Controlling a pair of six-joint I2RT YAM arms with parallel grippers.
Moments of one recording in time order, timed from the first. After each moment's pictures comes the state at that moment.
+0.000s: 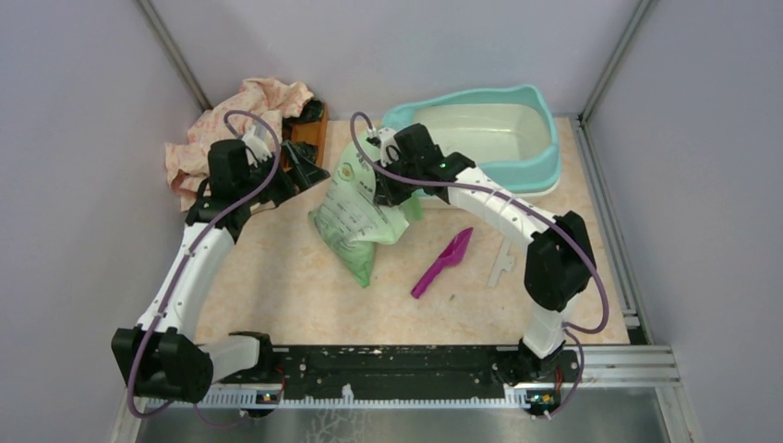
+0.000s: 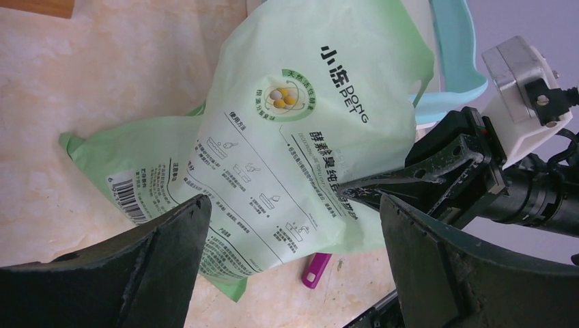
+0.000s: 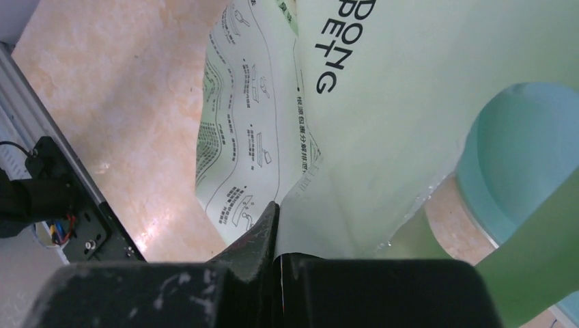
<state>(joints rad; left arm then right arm) -0.12 1.18 1.07 -0.34 0.43 -0.61 0.69 1.77 1.56 -0.49 -0.35 0.14</state>
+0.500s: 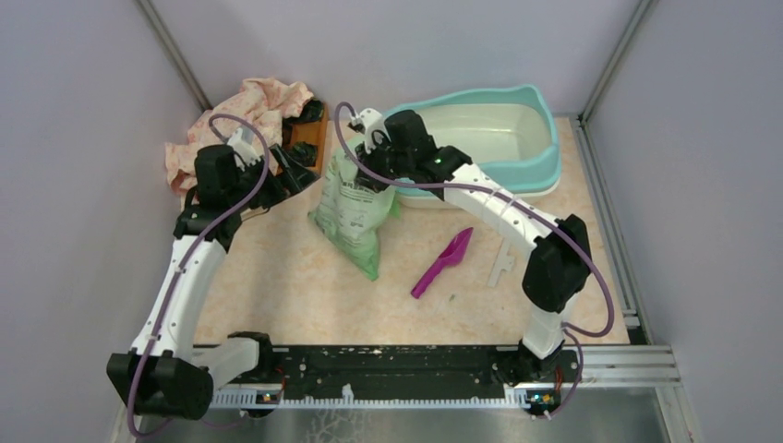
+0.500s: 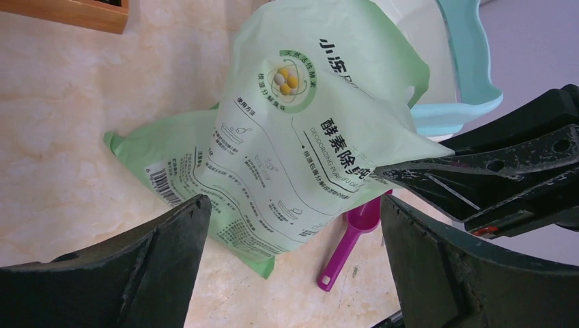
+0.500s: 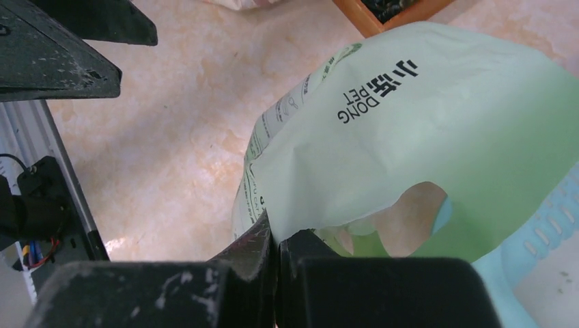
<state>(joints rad) -0.10 1.10 1.07 -0.40 0.37 -0.57 0.73 1.78 1.68 -0.42 -0.34 0.04</state>
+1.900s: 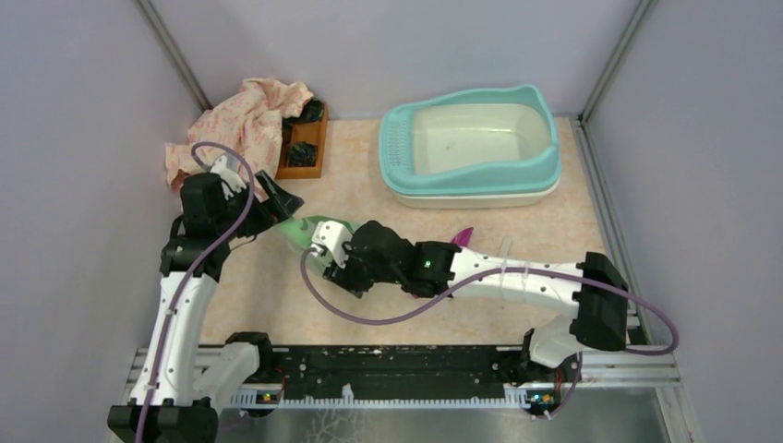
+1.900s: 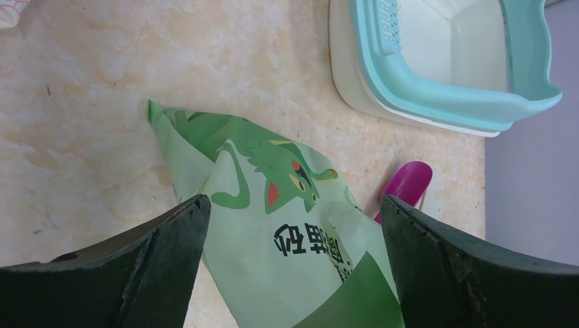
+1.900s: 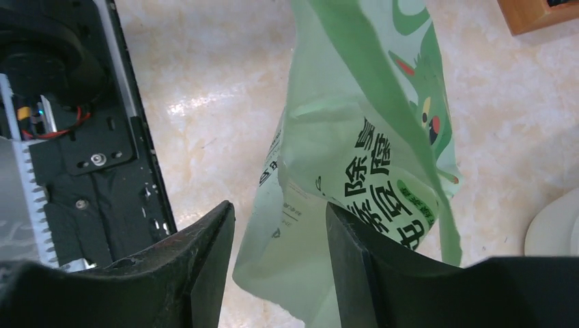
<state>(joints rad) -0.04 0.88 0.98 -0.60 0.29 -0.53 1.25 1.50 1.22 -0.27 0.07 -0.11</state>
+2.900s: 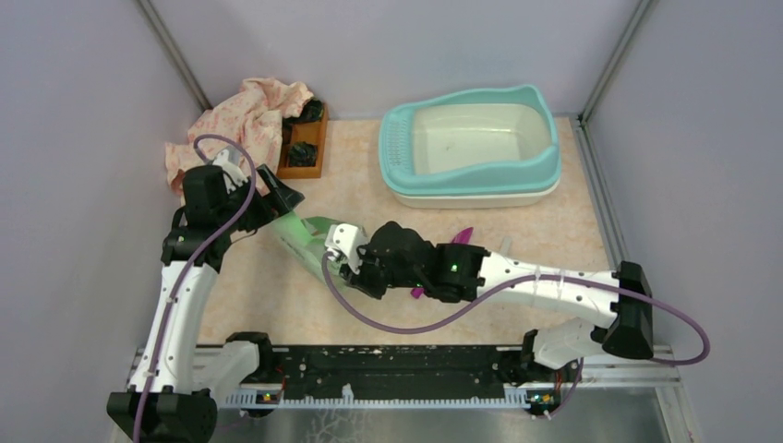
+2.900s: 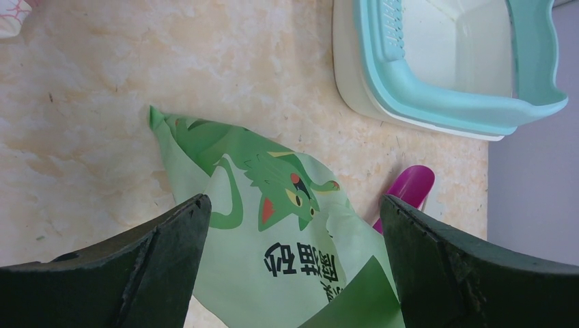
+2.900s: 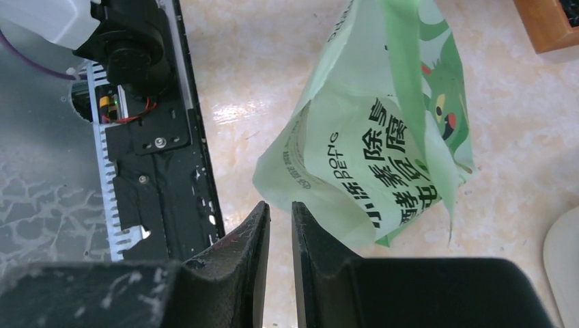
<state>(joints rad) -0.04 0.94 1.01 -0.60 0.28 -0.53 1.28 1.34 1.20 -0.35 -0.02 -0.07</state>
